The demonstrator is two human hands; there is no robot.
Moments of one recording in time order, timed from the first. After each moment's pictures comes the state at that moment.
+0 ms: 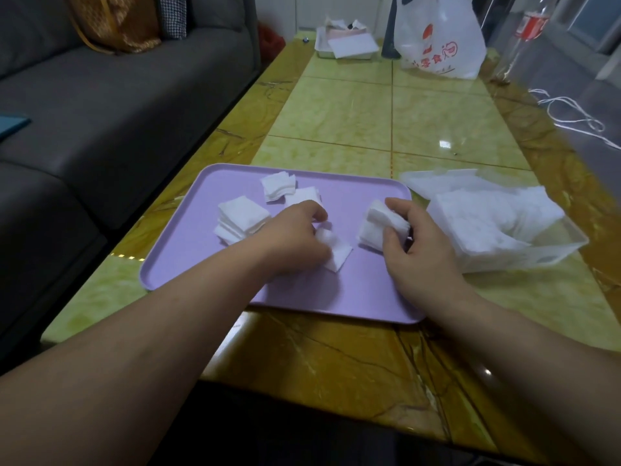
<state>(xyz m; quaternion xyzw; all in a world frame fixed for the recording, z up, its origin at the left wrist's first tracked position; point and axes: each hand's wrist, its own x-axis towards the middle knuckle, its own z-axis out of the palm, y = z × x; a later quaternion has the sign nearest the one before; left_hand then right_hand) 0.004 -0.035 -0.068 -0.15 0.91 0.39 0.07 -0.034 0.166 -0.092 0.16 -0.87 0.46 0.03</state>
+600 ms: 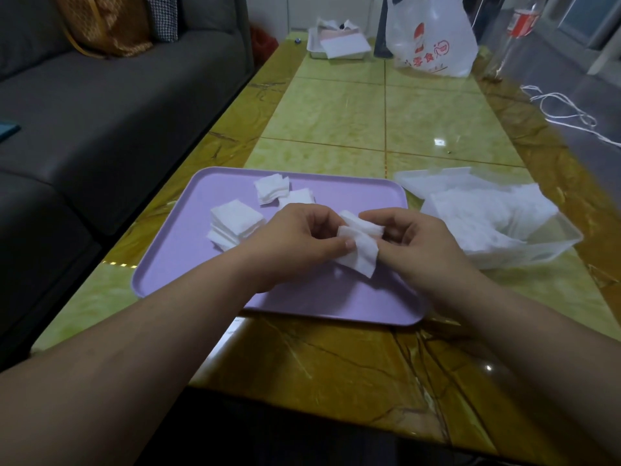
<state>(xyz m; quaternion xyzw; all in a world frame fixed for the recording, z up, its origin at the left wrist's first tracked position) 0.012 -0.025 -0.064 -0.06 0.83 0.56 0.03 -0.042 0.173 -0.081 0.16 -0.75 0.63 -0.14</state>
